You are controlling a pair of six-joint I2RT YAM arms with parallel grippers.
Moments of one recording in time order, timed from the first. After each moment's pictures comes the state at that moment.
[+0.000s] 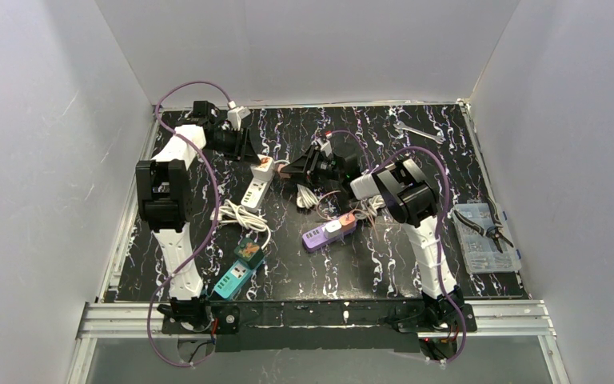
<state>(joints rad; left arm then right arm) -0.02 2.09 1.68 -0.73 0.83 0.27 0.56 2.36 1.31 0.90 -0.71 1.33</state>
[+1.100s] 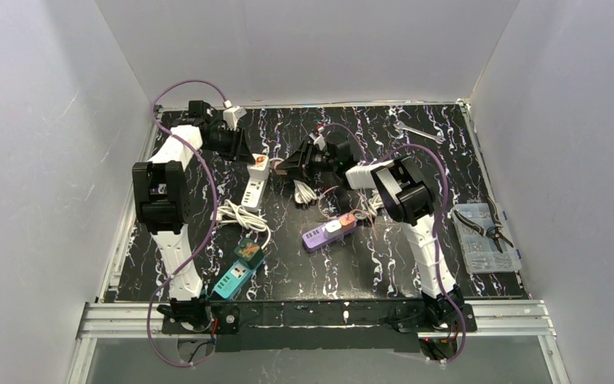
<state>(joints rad) -0.01 2.07 1.65 -0.73 0.82 0.30 0.56 2.40 1.49 0.65 -0.77 1.26</state>
